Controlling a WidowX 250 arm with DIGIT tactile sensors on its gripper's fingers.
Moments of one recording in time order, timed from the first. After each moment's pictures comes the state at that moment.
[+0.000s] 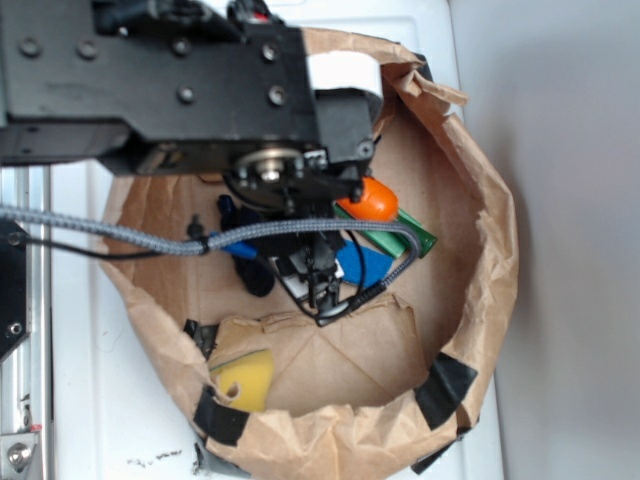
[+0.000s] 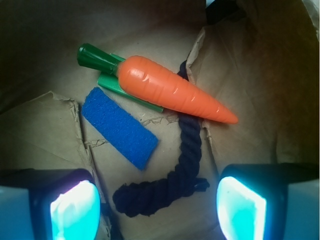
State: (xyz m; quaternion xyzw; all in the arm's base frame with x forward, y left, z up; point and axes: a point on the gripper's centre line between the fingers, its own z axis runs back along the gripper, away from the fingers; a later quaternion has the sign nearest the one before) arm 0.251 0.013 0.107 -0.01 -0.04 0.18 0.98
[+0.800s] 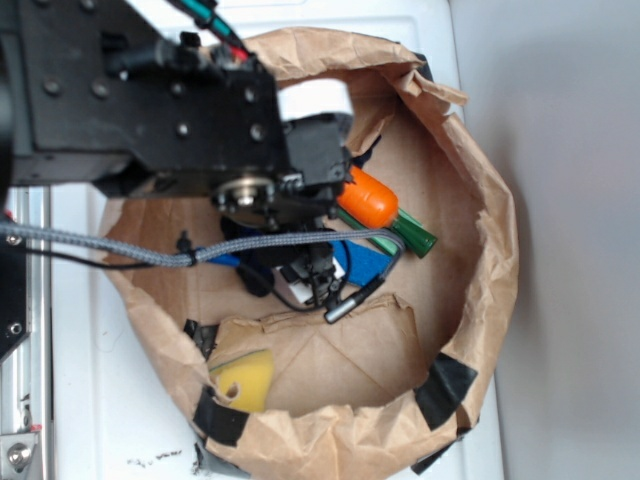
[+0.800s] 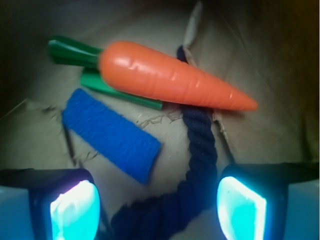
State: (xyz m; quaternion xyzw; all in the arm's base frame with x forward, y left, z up) arm 0.251 0.012 0.071 -0.02 -0.07 0.27 0.96
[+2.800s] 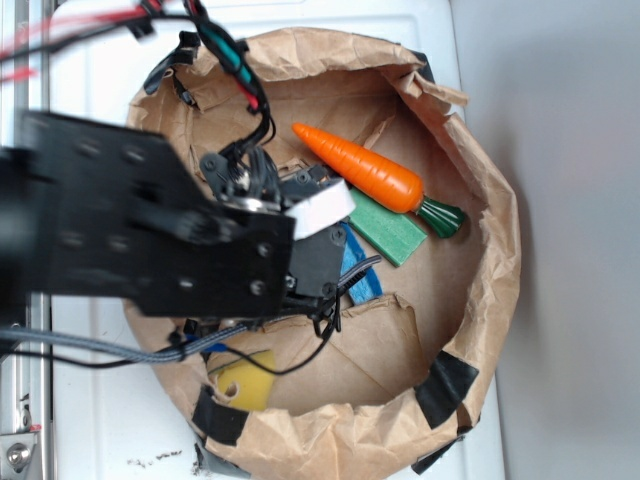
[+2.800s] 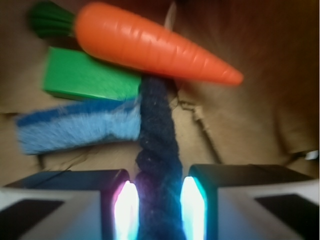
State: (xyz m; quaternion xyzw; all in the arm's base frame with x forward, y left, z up) arm 0.246 -0.001 0.095 0.07 -0.09 0.25 0.96
